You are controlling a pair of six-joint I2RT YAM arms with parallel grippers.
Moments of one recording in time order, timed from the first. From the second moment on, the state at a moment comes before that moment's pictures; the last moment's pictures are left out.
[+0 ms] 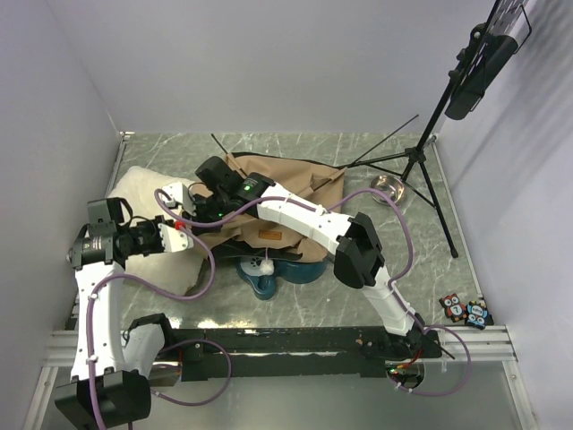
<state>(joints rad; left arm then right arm) 0.24 0.87 0.92 -0.99 0.73 1.57 1.01 2.23 2.19 -0.69 -0.54 -0.50</state>
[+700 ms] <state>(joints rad) 0.16 0.86 0.86 -0.95 0.63 1.47 0.96 2.21 2.02 -0.57 -0.61 -0.49</state>
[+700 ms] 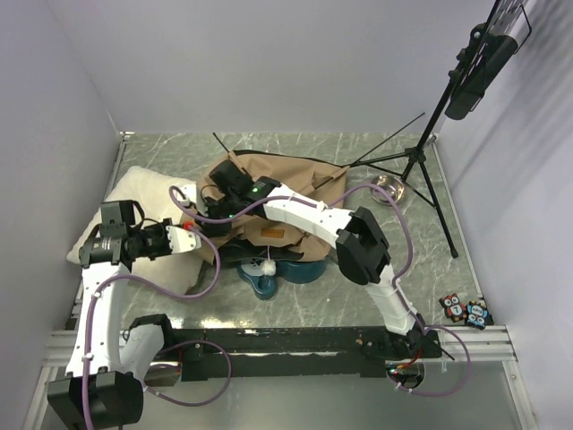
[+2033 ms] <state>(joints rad) 0.15 0.94 0.97 -0.99 0.66 1.35 0.91 2.17 1.89 -0.49 -0.63 -0.50</state>
